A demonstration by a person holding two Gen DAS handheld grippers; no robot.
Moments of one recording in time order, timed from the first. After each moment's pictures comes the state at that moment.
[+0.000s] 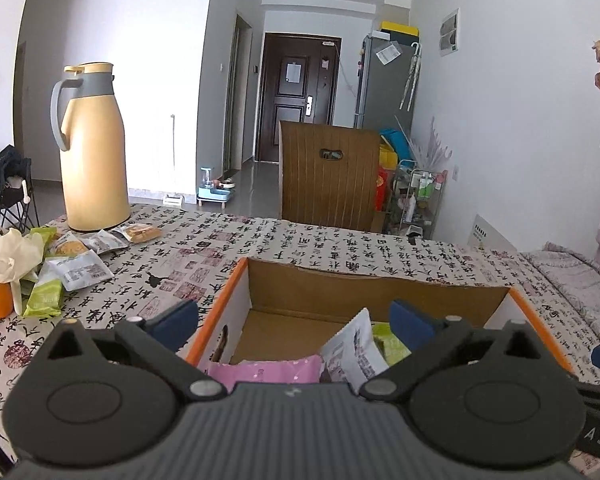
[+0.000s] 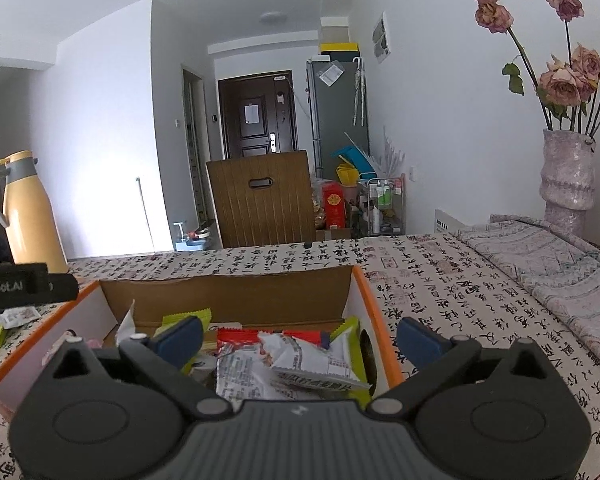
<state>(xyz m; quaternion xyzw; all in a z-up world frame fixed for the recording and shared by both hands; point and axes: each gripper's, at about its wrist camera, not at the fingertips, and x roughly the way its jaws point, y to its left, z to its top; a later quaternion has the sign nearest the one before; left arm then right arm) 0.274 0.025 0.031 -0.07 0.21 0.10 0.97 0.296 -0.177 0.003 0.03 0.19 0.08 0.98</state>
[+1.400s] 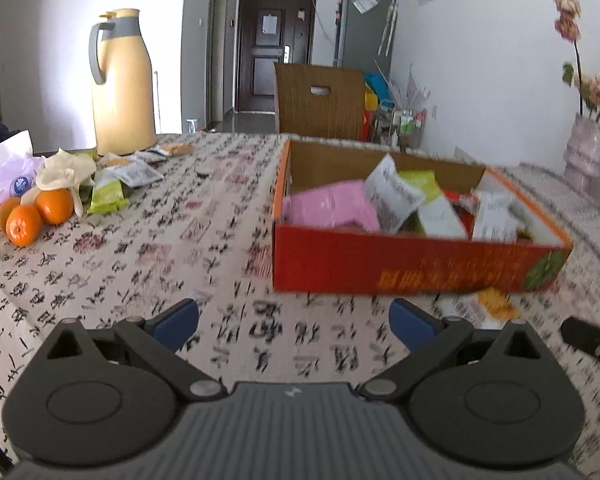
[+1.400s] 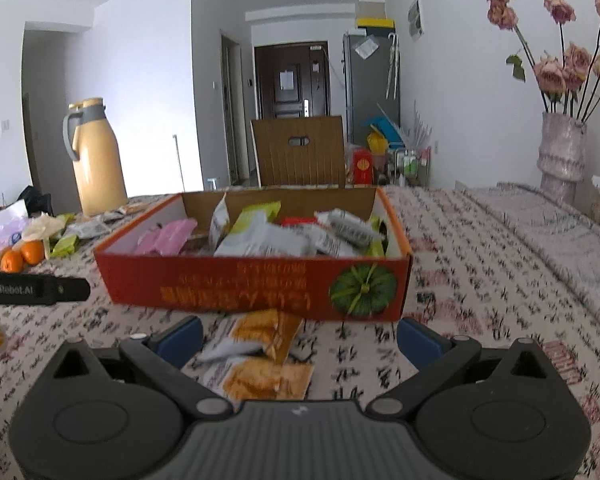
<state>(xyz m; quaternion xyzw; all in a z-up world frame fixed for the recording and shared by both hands) 0.134 0.068 -0.020 -0.04 0.29 0.06 0.95 0.139 -0.178 -0.019 0.01 0.25 0.13 0.96</state>
